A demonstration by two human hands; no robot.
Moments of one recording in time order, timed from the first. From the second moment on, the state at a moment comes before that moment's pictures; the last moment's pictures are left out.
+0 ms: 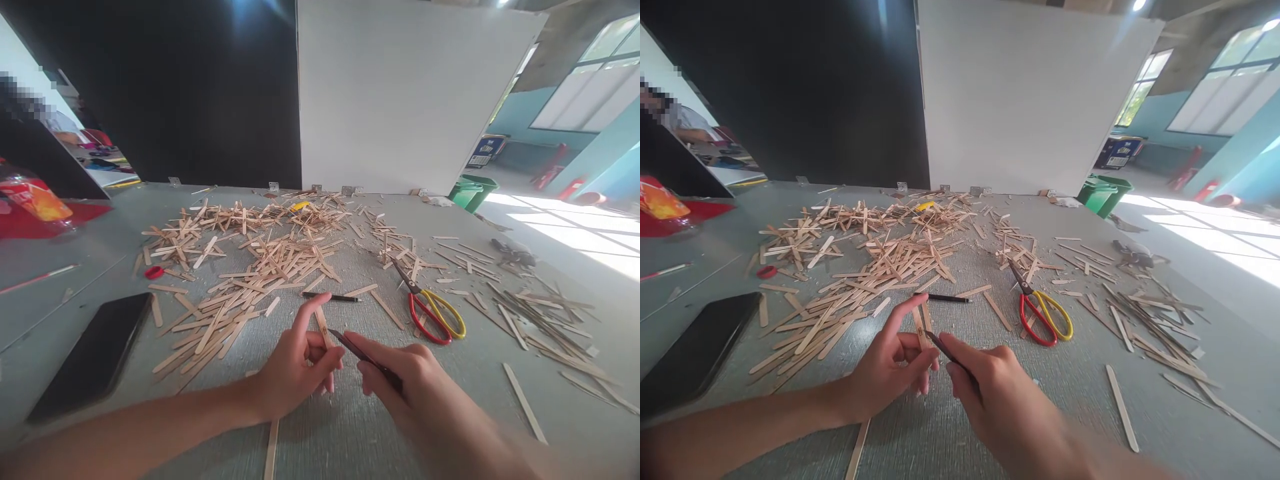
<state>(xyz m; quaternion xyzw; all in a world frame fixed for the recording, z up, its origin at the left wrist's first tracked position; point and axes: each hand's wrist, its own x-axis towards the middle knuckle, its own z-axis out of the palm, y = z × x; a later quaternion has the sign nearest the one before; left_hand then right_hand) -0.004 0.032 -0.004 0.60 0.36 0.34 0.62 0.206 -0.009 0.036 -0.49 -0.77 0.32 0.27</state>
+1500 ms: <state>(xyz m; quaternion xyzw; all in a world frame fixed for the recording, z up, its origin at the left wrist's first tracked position) -0.001 0.032 0.000 0.74 0.37 0.25 0.51 0.197 -0.013 0.045 -0.51 -0.81 0.23 0.18</state>
